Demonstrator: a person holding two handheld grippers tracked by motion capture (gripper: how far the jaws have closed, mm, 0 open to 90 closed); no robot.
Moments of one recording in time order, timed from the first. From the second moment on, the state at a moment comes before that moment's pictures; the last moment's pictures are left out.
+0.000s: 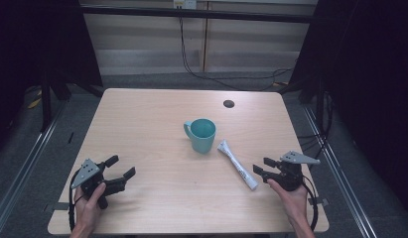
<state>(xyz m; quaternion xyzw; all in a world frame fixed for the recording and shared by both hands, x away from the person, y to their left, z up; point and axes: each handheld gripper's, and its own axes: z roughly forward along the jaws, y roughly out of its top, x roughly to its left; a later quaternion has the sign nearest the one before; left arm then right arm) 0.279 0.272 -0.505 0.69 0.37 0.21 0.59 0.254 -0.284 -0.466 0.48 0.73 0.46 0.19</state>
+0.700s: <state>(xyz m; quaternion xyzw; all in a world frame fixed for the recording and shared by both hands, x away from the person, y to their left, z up) 0.280 0.272 -0.505 0.68 0.37 0.21 0.59 0.283 -0.267 -0.444 0.47 0.76 0.42 0.13</state>
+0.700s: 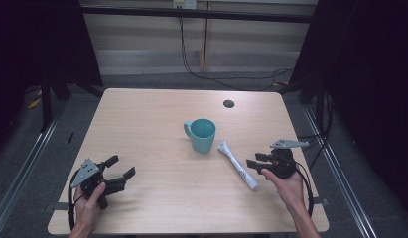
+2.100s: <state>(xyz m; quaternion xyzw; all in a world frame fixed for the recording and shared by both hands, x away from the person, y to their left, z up) 0.281 0.273 -0.505 0.68 0.38 0.20 0.59 0.355 -0.223 -0.431 0.48 0.85 0.23 0.00</state>
